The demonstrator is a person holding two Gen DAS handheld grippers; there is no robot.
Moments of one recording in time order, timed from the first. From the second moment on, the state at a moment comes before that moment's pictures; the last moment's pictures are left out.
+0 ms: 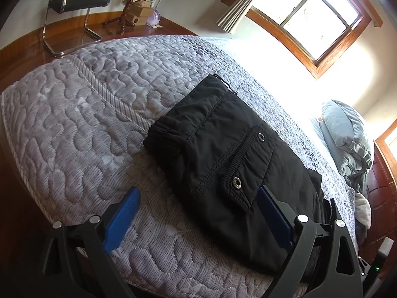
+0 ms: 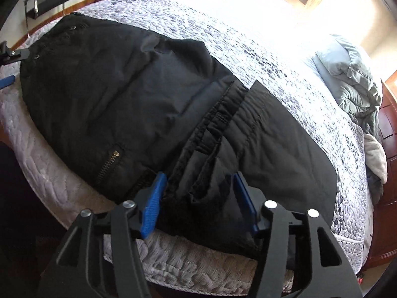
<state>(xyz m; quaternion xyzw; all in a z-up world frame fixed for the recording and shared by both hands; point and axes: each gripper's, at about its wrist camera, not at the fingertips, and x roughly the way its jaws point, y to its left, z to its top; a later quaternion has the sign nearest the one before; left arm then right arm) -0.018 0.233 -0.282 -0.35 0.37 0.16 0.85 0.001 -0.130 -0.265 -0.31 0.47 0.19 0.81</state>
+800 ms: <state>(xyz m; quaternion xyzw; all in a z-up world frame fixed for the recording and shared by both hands) -0.022 0.248 -0.276 -0.38 0.37 0.15 0.84 0.023 -0.075 -0.142 -0.40 0.37 0.27 0.79</state>
